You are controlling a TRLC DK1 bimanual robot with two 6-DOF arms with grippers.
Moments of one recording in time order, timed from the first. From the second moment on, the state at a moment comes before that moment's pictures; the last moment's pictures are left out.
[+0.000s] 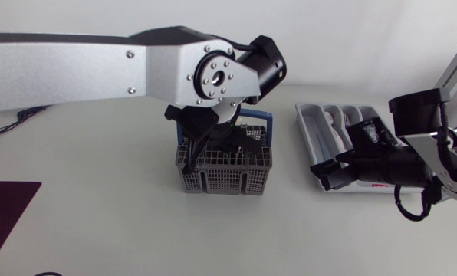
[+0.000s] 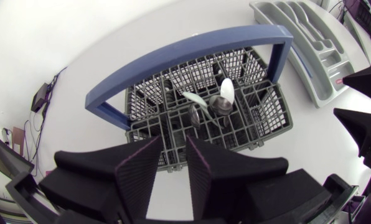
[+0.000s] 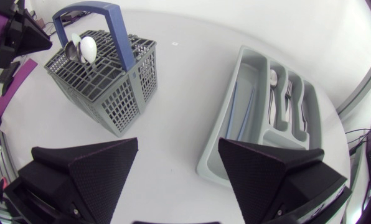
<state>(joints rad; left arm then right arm) -0.87 1.88 1.61 -0.95 -0.52 -0.43 0.16 1.17 0.64 -0.27 -0.15 -0.19</state>
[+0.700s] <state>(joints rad) -0.92 2.04 1.76 -1.02 -0.66 -0.58 0.17 1.17 0.64 -0.27 -0.15 -0.19</state>
